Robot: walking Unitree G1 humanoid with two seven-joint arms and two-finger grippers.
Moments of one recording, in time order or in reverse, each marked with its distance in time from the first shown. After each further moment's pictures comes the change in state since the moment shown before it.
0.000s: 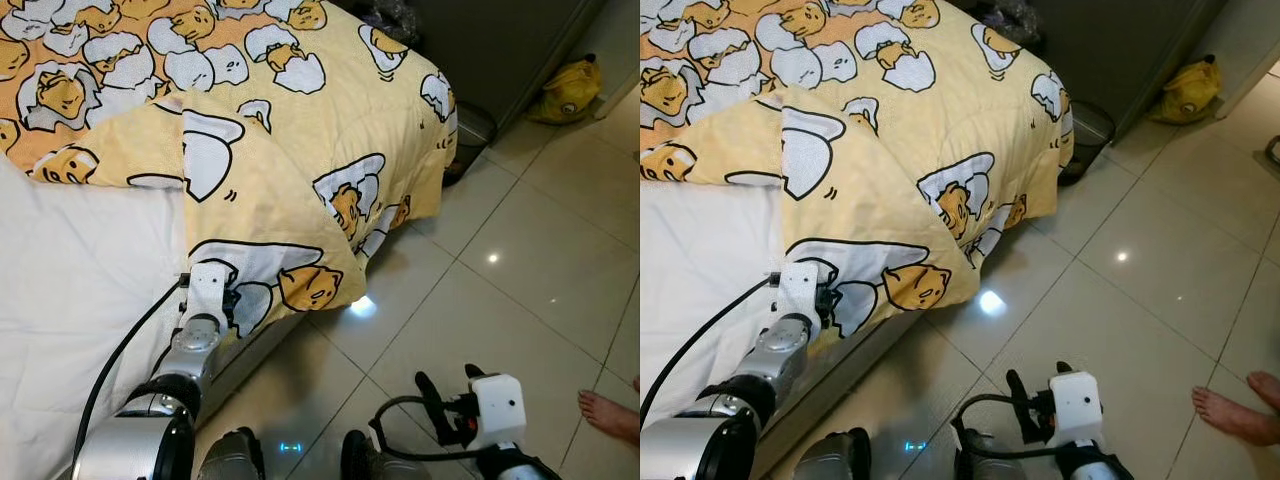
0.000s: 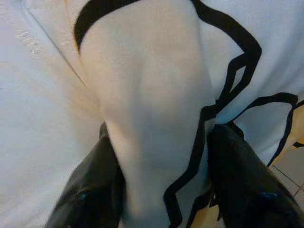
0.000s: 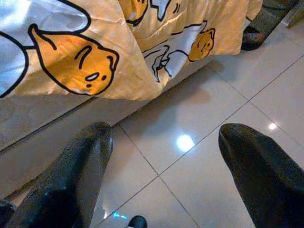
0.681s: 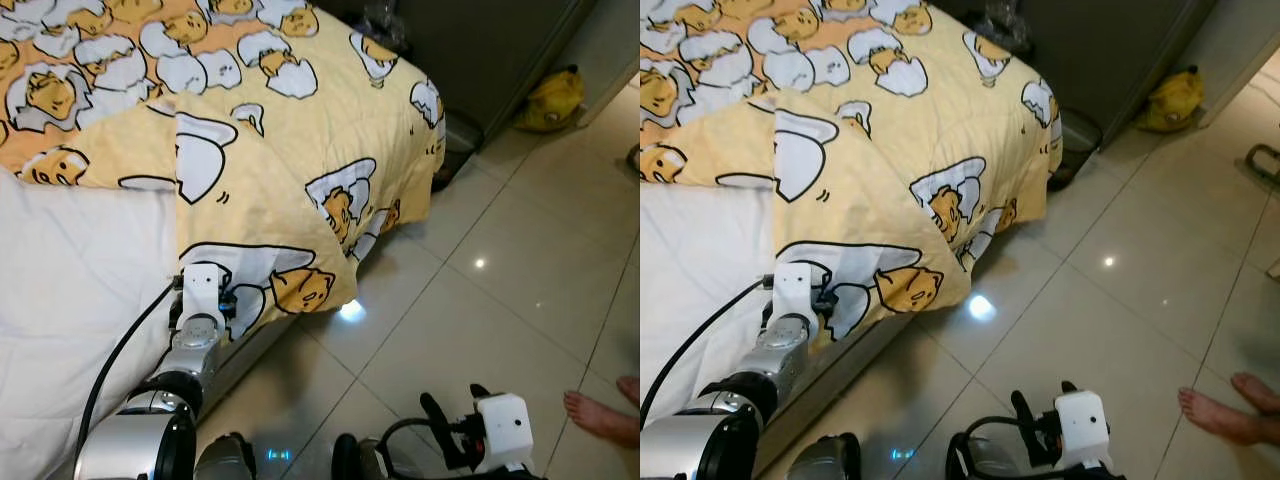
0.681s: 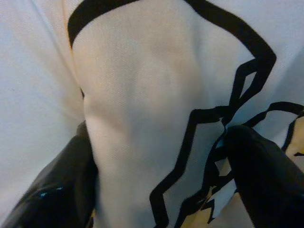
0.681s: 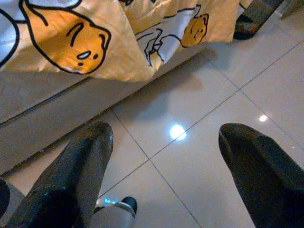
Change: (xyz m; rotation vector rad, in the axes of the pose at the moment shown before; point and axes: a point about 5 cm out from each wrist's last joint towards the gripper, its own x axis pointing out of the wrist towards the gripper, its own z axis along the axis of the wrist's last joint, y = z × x) left arm 0.001 0.002 0.000 -0.073 0.056 0.086; right arm -0.018 -0.006 -0.013 -0.022 0.053 0.016
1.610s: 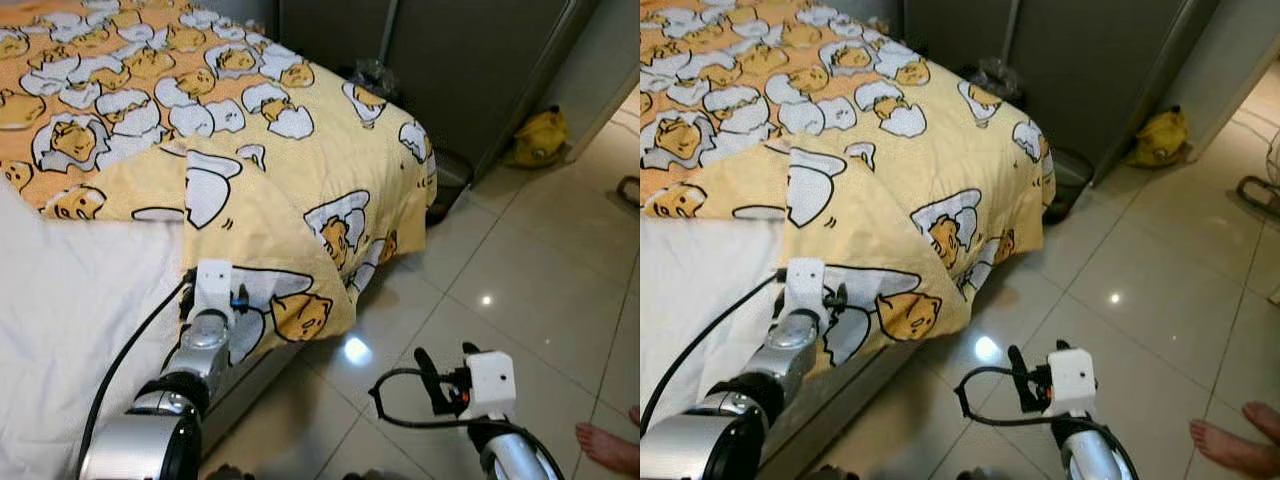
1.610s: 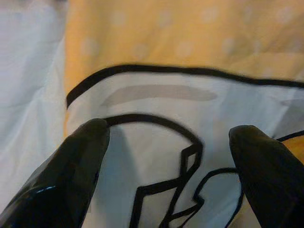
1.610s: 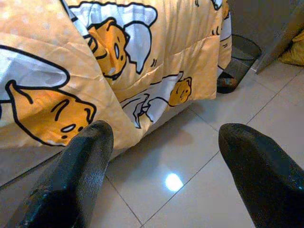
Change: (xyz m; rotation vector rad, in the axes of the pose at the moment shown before) left arm -0.001 -0.005 0.007 0.044 -0.083 -0.040; right arm 0.048 -0.005 0.019 0.015 -0.119 -0.043
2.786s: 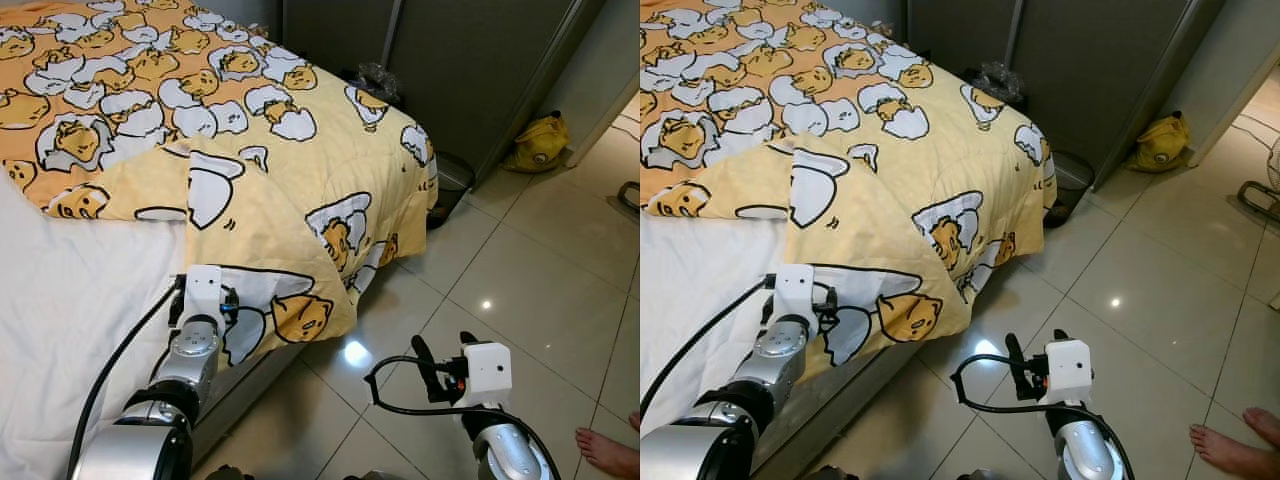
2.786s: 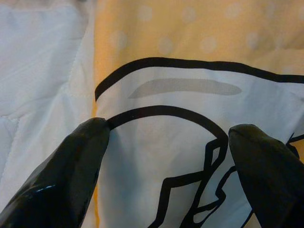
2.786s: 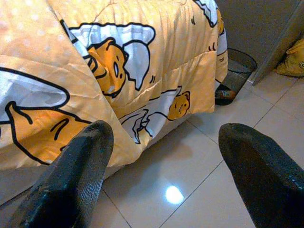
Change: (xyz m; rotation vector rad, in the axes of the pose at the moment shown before) left arm -0.002 0.011 -0.005 0.009 -0.029 0.010; right arm 0.009 0.003 0.008 0.017 -0.054 -0.029
